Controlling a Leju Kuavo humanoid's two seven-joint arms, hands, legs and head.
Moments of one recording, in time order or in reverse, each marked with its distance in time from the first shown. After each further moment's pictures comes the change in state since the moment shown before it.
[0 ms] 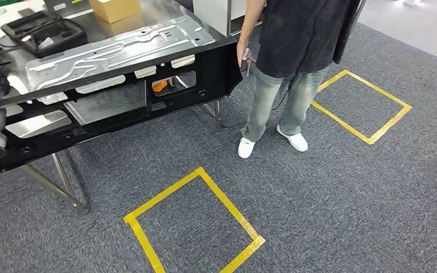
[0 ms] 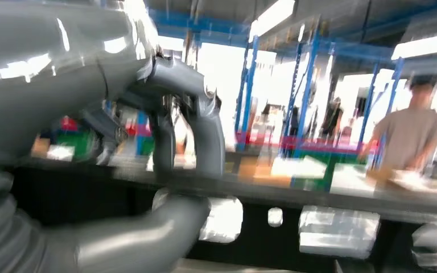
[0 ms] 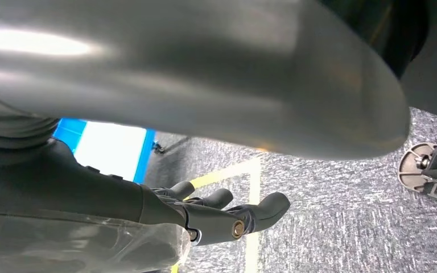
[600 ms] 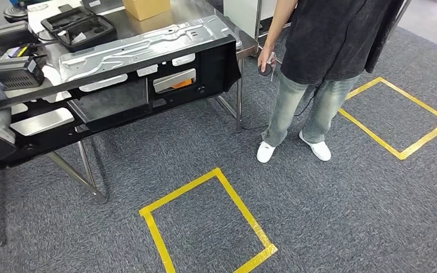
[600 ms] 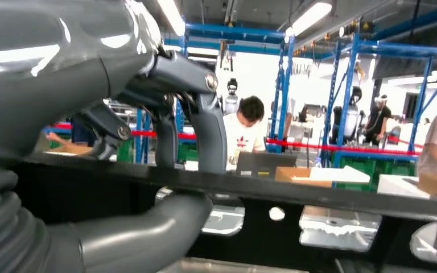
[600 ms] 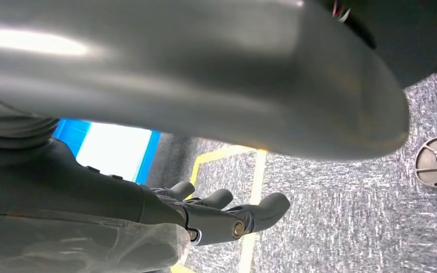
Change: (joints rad) left arm -0.025 -0.019 -0.039 0.016 -0.031 0.021 0.021; right arm 0.001 -0.004 0.000 0.000 0.001 -0.002 0.003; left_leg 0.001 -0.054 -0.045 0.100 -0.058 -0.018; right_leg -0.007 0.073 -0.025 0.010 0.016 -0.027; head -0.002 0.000
